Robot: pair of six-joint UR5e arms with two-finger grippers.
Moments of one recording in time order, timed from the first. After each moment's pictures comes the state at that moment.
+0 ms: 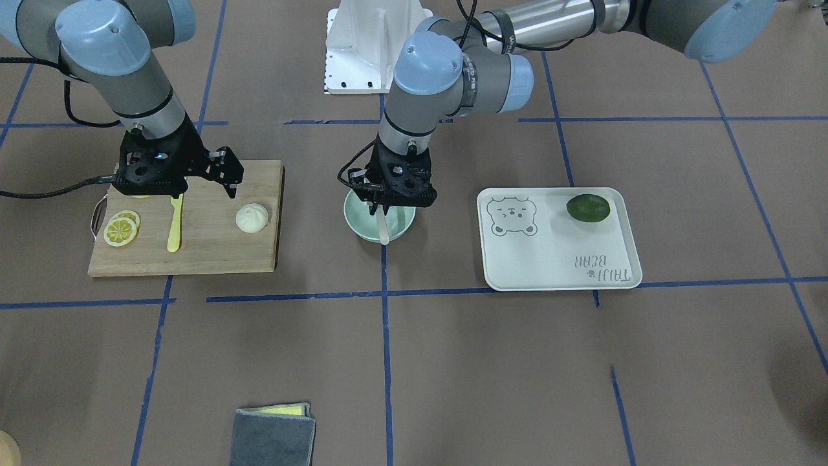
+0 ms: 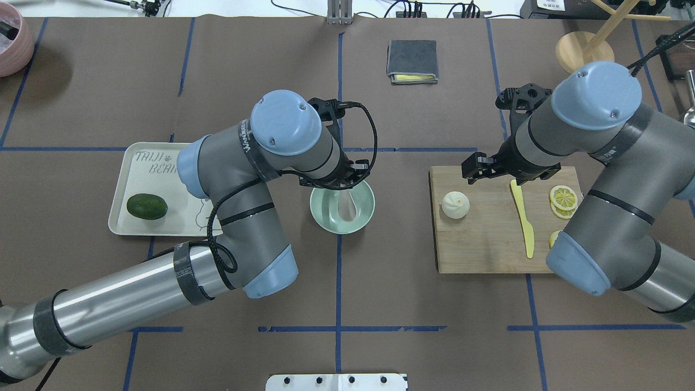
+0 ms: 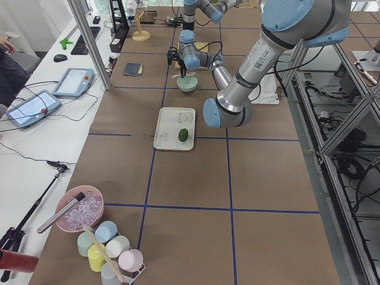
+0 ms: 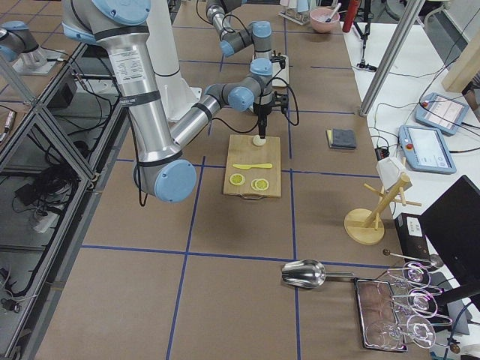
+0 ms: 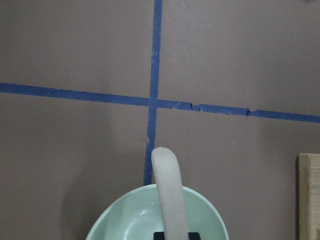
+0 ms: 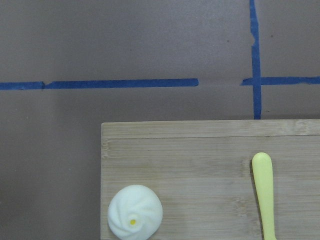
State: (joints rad) left arm -0.53 -2.41 -1.48 -1.86 -1.87 -1.35; right arm 0.75 -1.26 1.96 -1.59 1.99 1.04
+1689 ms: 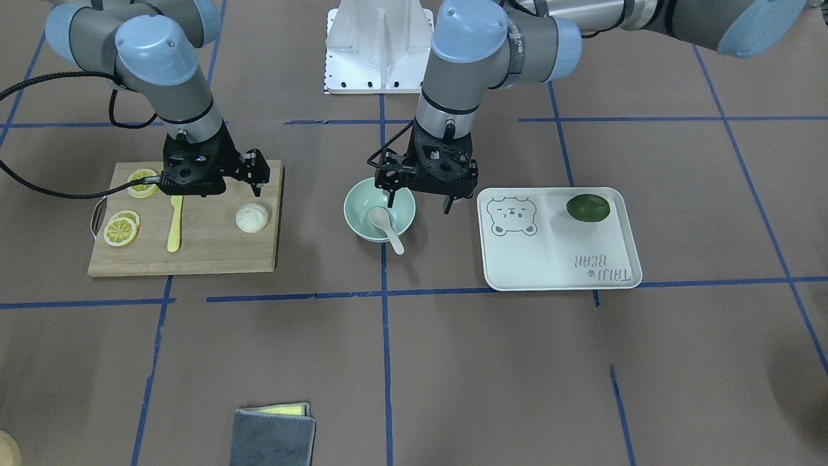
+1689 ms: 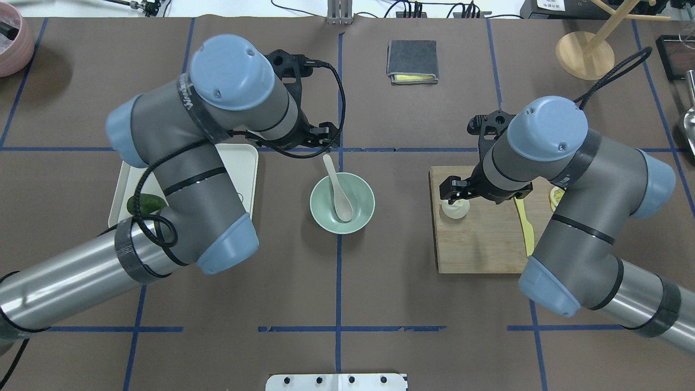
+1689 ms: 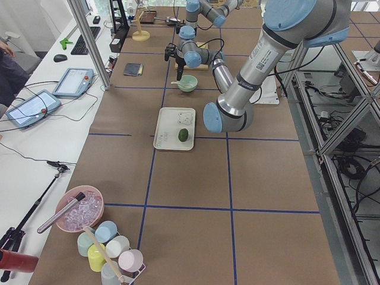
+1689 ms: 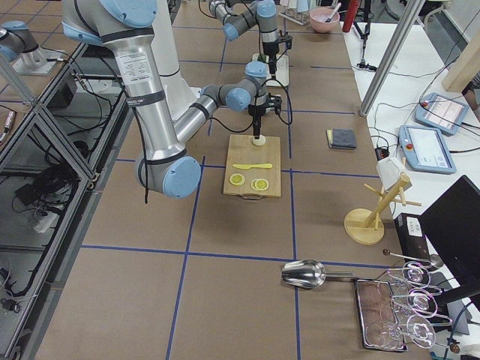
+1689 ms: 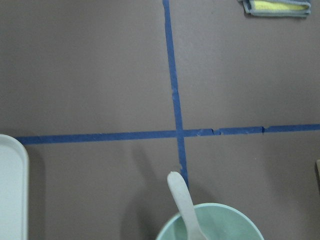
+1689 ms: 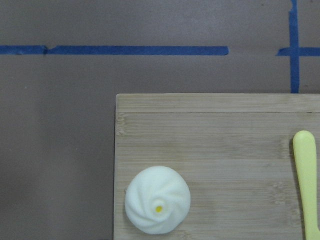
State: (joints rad) left arm -0.66 -2.34 -1.70 -1.62 -1.86 -1.09; right arm 0.64 -1.22 1.89 -1.58 1.93 1.09
